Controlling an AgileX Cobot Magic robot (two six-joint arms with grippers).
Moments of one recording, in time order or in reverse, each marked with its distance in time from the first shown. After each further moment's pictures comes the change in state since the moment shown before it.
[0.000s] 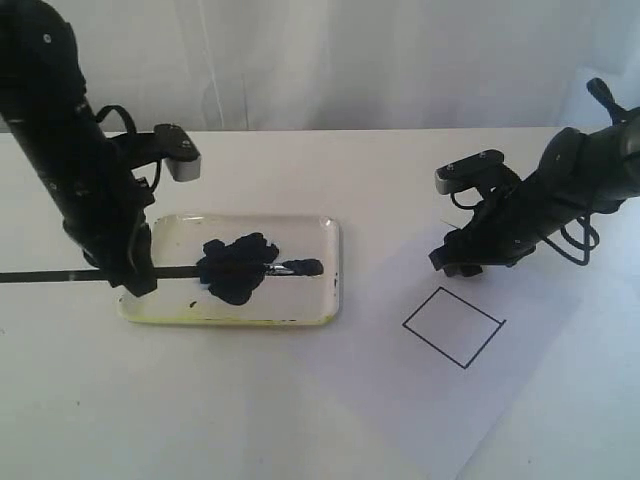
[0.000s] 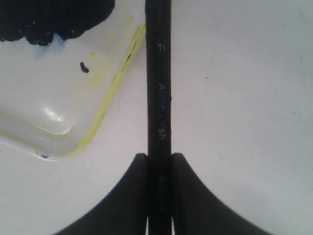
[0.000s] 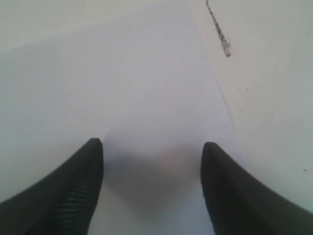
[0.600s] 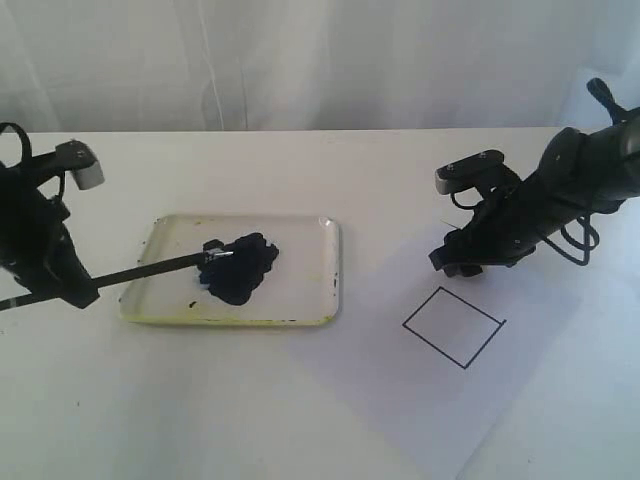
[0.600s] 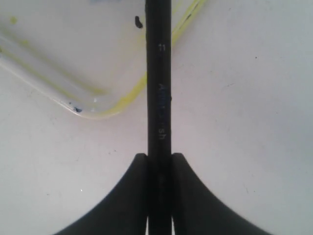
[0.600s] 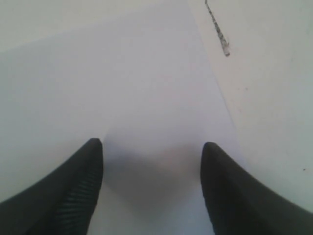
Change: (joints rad) left arm 0.317 -0.002 0.188 -0.229 -0.118 0.307; right arm 0.000 0.000 0.000 0.000 0.000 0.000
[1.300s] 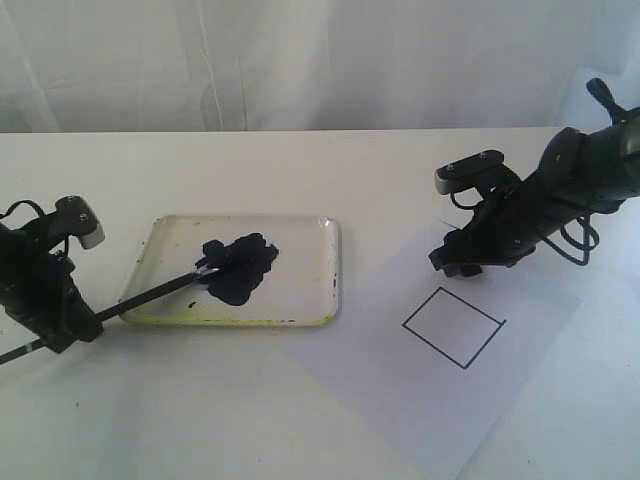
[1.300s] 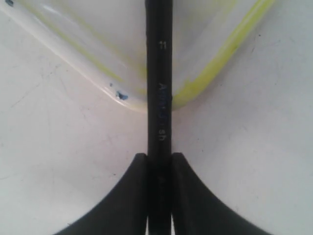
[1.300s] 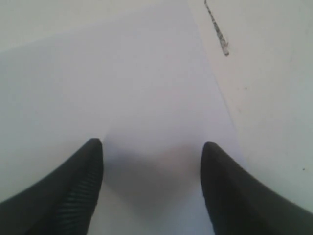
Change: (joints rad) left arm 0.050 0.094 0.211 -0.156 -0.400 0.242; right arm 0.000 0.000 0.000 0.000 0.000 0.000
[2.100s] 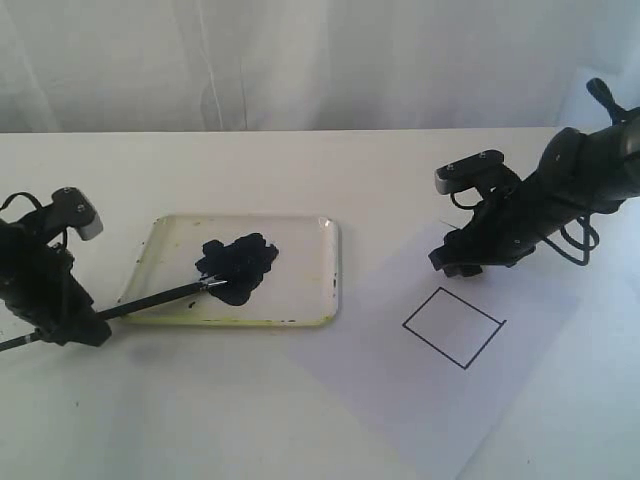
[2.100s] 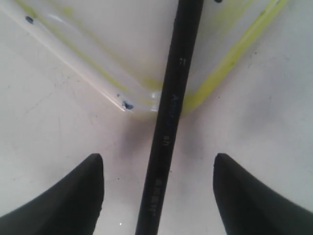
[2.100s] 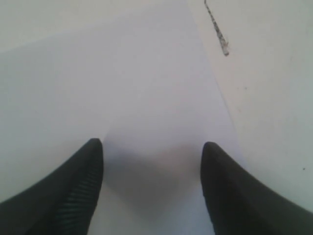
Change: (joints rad) left arm 0.000 -0.018 0.000 -0.024 -0.002 -0.011; right arm 0.000 0.000 0.000 0.000 0.000 0.004
